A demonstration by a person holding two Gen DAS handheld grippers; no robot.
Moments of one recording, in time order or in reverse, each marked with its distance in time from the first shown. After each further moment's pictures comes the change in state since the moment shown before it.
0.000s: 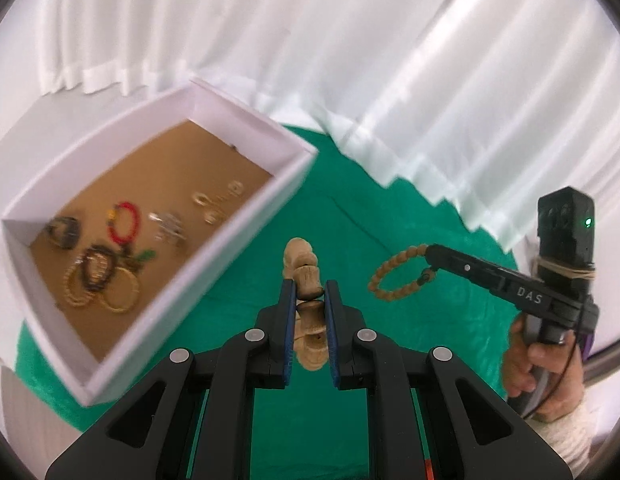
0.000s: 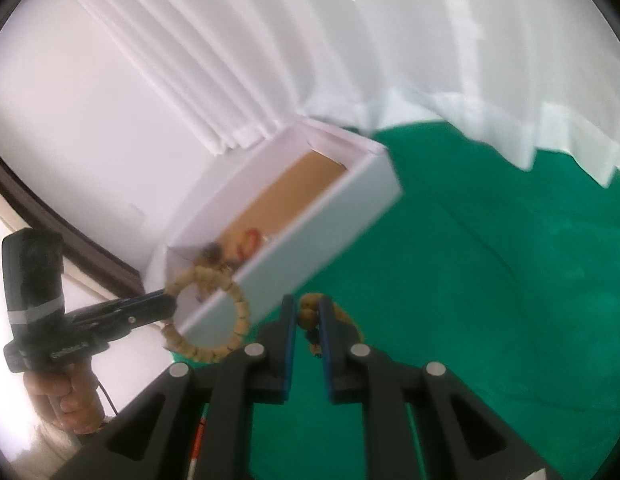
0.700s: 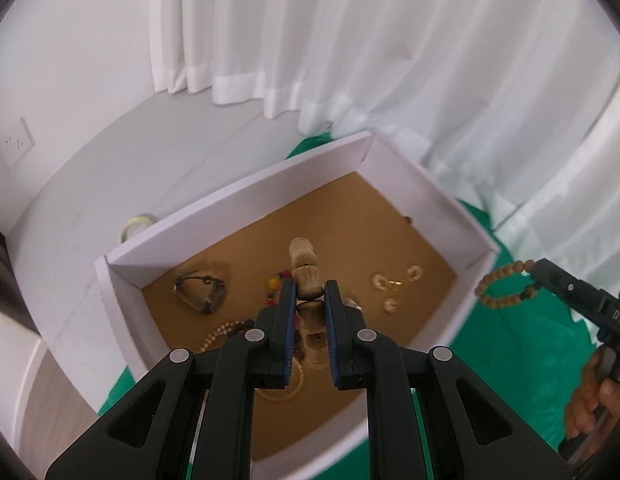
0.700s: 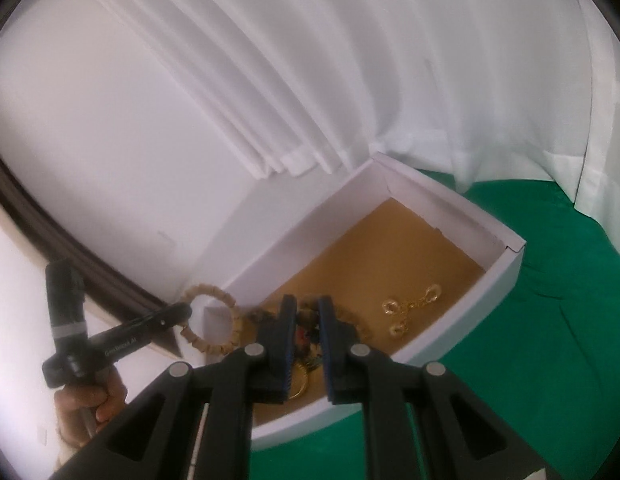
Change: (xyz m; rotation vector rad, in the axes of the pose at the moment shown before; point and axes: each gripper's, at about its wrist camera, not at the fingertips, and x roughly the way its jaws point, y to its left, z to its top) left arm 0.031 0.166 0.085 -0.179 -0.078 0.357; right arm 0.142 0.070 0.113 -0.028 -0.006 0.074
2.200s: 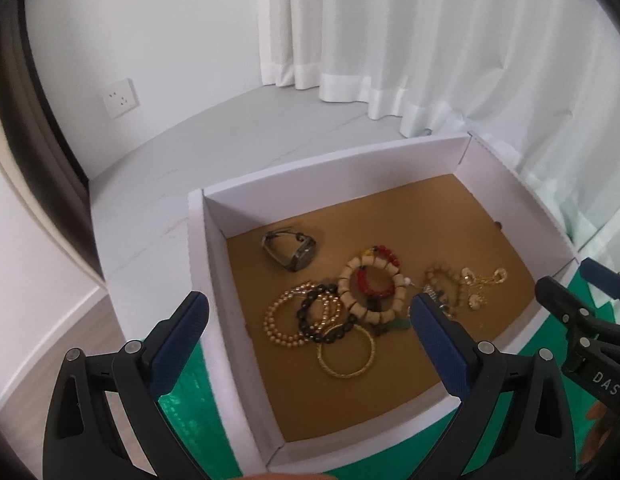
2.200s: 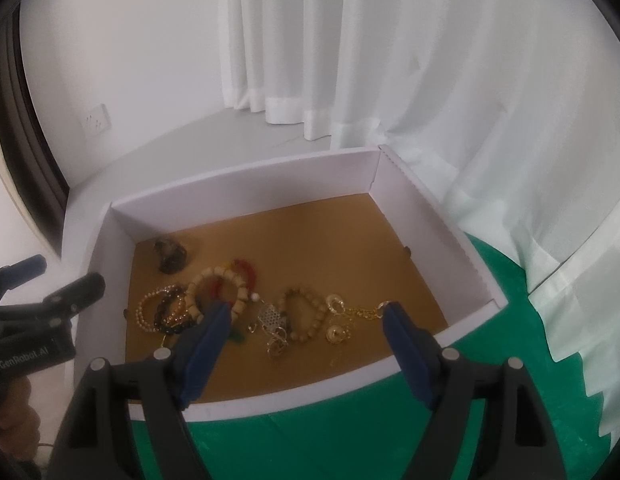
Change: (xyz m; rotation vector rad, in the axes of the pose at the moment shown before) left arm -0.014 0.006 -0.081 -0.167 -0.106 0.340; right arm 0.067 0.073 -0.047 -0.478 0.081 -0.375
